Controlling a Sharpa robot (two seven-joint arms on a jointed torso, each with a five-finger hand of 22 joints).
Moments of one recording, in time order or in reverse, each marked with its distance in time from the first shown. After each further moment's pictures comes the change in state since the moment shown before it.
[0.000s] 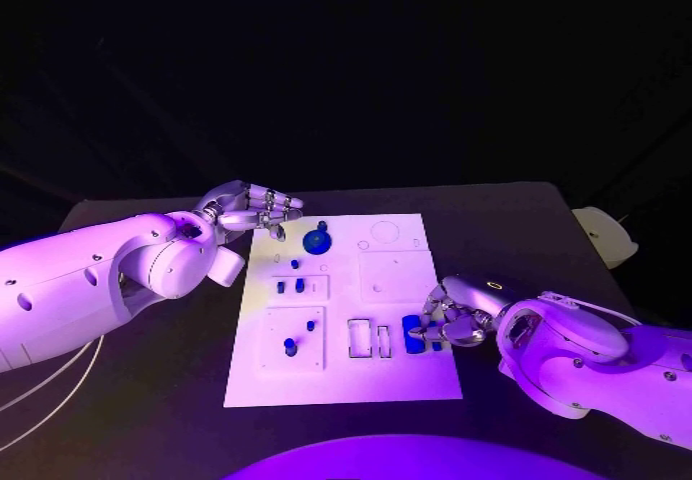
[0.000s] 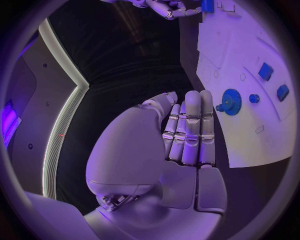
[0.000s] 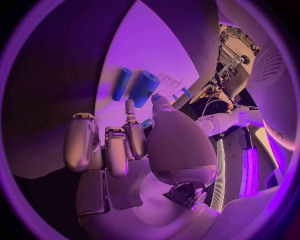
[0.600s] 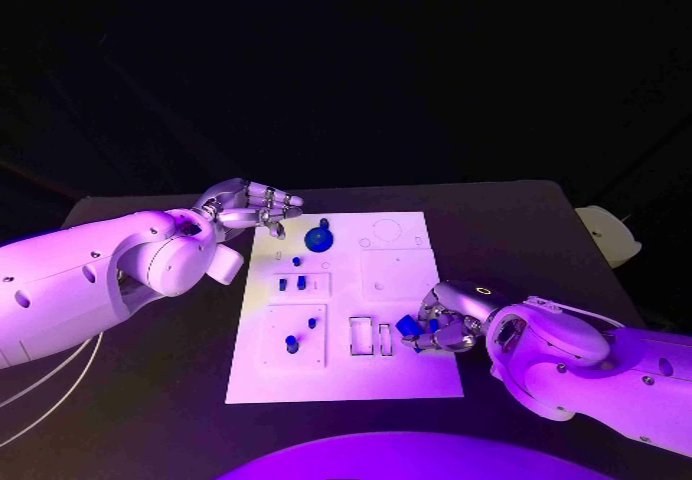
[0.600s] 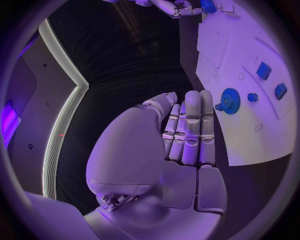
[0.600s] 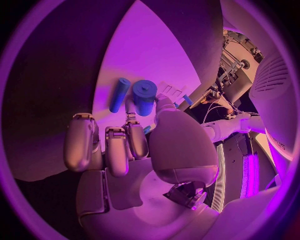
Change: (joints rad) left arm 0.000 -0.013 0.000 0.009 0.000 0.000 -0.002; left_hand -0.004 0.004 0.000 0.000 0.000 0.000 0.000 0.000 0.001 0.000 0.000 0.000 0.000 0.000 0.000 0.000 -0.001 0.000 0.000 0.000 0.000 0.000; right arm -0.032 0.052 0.005 -0.032 -0.042 0.026 -0.028; right_hand 0.000 0.000 -0.022 0.011 -0.003 0.000 0.000 0.011 0.018 0.000 0.000 0.006 0.000 -0.004 -0.004 0.000 0.000 0.000 0.000 0.000 0.000 0.000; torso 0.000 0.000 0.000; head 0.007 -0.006
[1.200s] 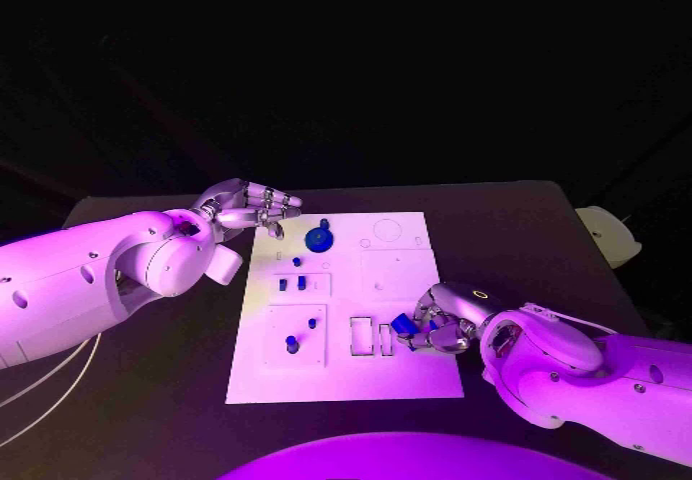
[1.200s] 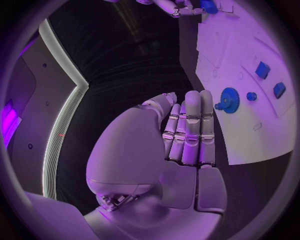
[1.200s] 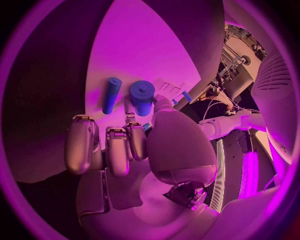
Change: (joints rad) left arm 0.000 -0.006 0.000 0.003 0.001 0.000 -0.002; left_hand -0.004 0.004 -0.003 0.003 0.000 0.000 0.000 0.008 0.001 -0.004 -0.004 0.006 0.001 0.000 0.000 0.000 -0.001 0.000 0.000 0.000 0.000 -0.001; right arm -0.020 0.013 -0.004 0.009 -0.005 -0.085 -0.024; right_hand 0.041 0.062 -0.003 -0.004 0.121 0.020 -0.016 0.008 0.021 0.020 -0.020 0.025 0.000 0.000 -0.015 0.012 0.000 -0.011 0.006 -0.006 0.044 0.001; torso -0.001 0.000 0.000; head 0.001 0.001
